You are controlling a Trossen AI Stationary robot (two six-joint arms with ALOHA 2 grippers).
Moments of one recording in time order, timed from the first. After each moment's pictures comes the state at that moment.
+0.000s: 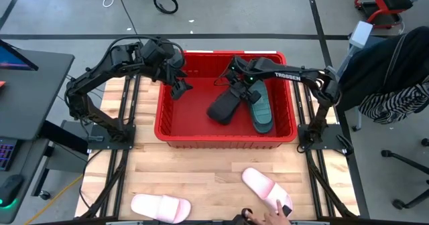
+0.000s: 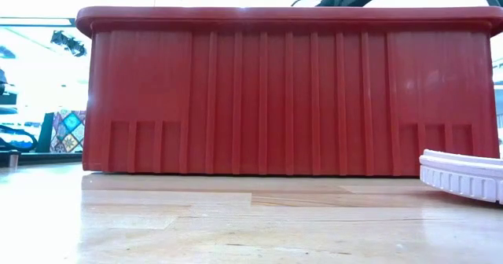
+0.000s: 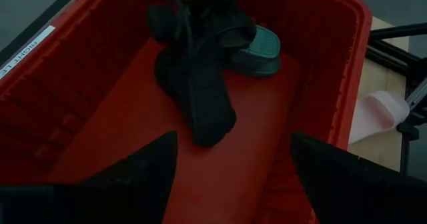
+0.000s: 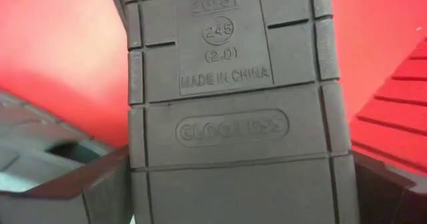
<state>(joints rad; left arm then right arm) 0.31 1.49 1.94 -1.21 0.04 -0.20 -0.54 1.83 1.45 -0.85 -0.11 -1.29</state>
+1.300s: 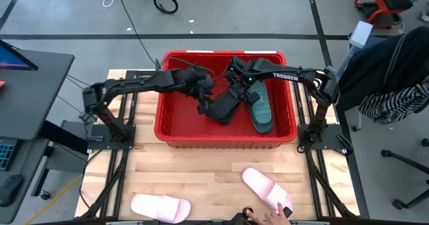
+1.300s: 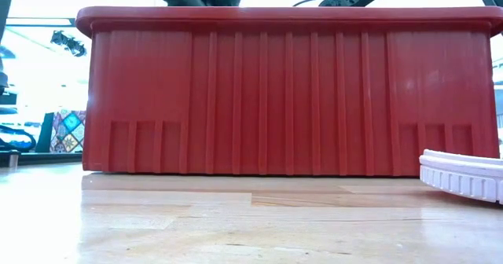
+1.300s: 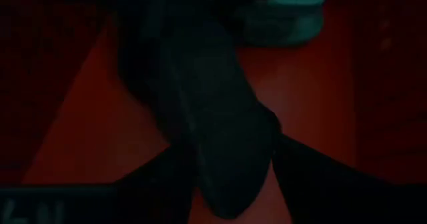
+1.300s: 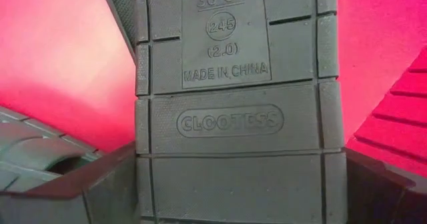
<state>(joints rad) 0.35 1.66 1.32 -0.45 0.14 0.07 -0.54 1.85 1.45 -0.84 -0.13 -1.23</state>
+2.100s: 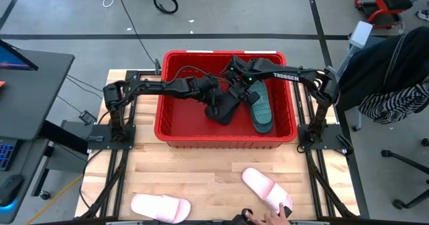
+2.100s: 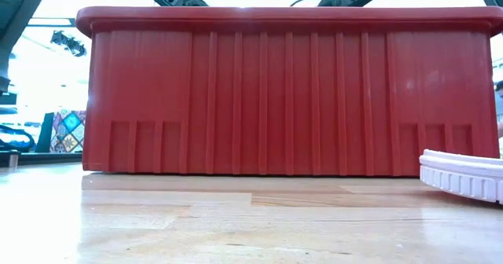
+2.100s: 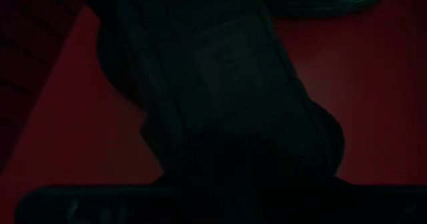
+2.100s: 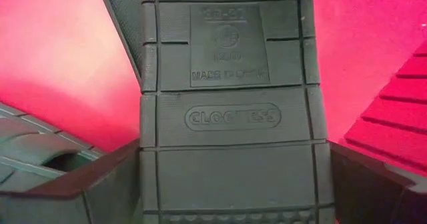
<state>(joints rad) 0.34 1.90 1.32 -0.27 0.06 0.12 -0.53 1.84 1.46 -0.84 -0.13 -1.26</state>
